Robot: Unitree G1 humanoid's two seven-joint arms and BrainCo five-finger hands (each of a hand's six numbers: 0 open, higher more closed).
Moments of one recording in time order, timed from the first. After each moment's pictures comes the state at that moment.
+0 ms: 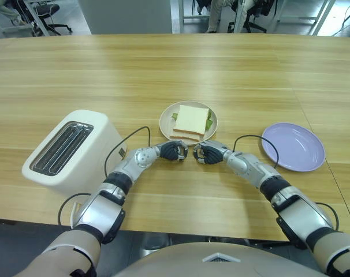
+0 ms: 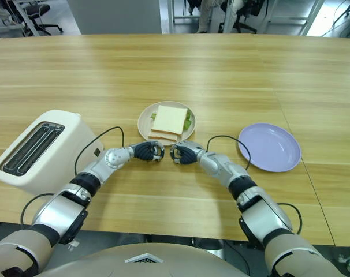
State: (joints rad) left arm -0.59 0.27 -0.47 1.04 0.44 -0.48 -0.31; right arm -0.59 -0.27 0.61 0.96 -0.70 -0.47 -0.02
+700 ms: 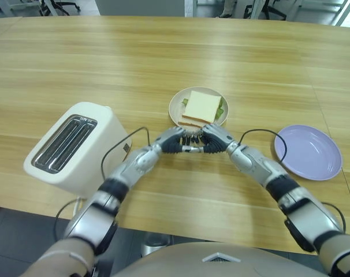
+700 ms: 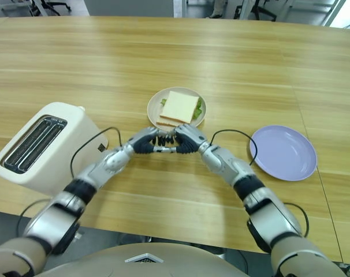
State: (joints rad) left arm -0.30 0.42 -0.44 0.44 0.42 -0.58 -0.12; right arm -0.42 -0.40 0.55 0.51 -0.56 -0.57 -0.06
